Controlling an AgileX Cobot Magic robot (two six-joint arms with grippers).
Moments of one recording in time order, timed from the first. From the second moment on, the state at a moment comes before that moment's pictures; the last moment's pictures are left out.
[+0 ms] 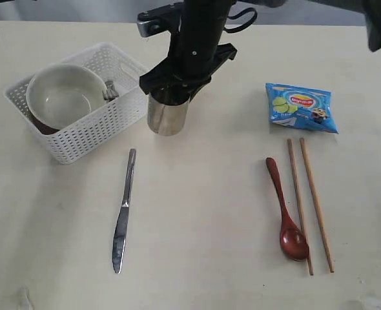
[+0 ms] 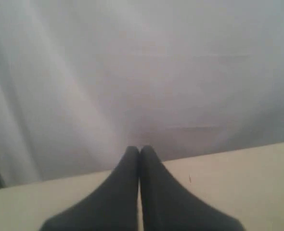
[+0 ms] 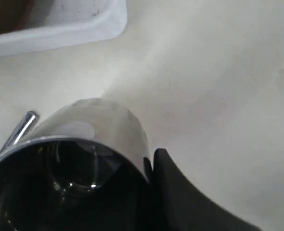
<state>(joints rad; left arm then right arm) -0.31 1.15 -0.68 -0.90 -0.43 0.91 0.64 2.18 -1.80 0.10 1.07 -0.07</state>
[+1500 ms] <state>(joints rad) -0.19 1.15 -0.70 -0.91 -0.25 0.91 0.68 2.42 -2.17 0.04 1.18 -0.04</state>
